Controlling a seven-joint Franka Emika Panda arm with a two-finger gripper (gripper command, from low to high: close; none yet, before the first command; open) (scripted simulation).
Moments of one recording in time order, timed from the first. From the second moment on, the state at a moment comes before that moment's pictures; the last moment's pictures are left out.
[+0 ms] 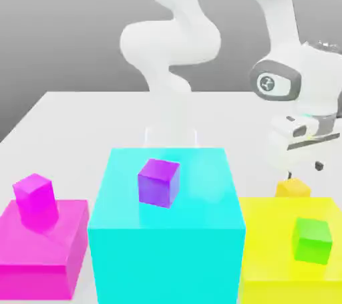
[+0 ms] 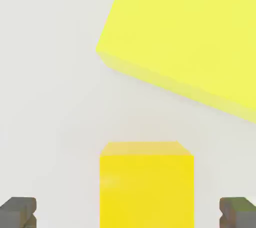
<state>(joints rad) 0.19 0.09 0.70 -2.80 -0.17 2.90 1.47</state>
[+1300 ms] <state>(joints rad) 0.24 0.02 0.68 -2.83 -0.03 2.85 1.36</state>
